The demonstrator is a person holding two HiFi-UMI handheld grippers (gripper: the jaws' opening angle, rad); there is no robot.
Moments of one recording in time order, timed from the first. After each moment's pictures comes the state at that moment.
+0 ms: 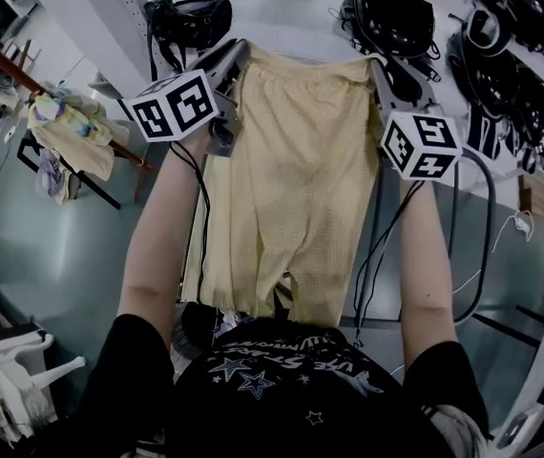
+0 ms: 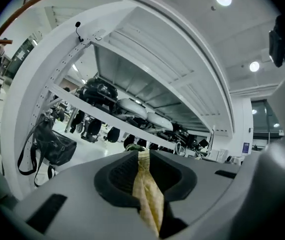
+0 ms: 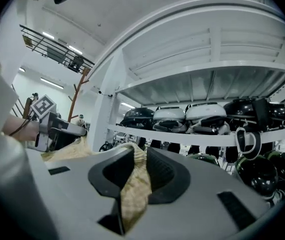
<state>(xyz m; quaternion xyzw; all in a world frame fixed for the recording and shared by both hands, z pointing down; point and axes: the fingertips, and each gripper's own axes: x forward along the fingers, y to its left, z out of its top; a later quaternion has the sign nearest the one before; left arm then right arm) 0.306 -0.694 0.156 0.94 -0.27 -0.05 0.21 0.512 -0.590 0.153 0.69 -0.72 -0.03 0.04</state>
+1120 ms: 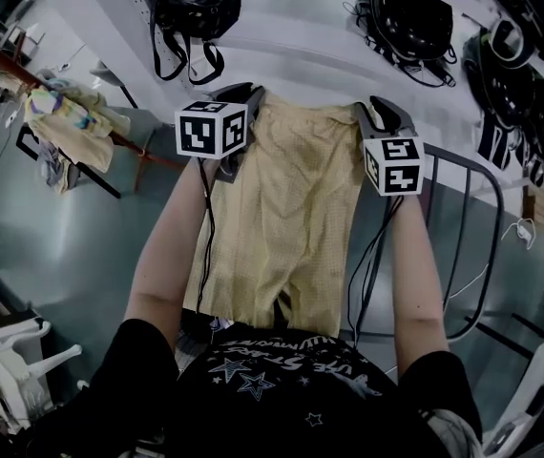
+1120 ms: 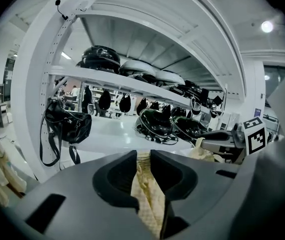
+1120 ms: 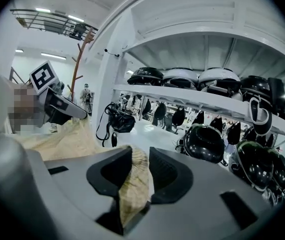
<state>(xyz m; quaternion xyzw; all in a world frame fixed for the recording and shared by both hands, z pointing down) 0.310 -0.704 0.298 0.92 -0.32 0.17 0.18 0.506 -0.617 0.303 0.67 -0.71 0.06 0.21</state>
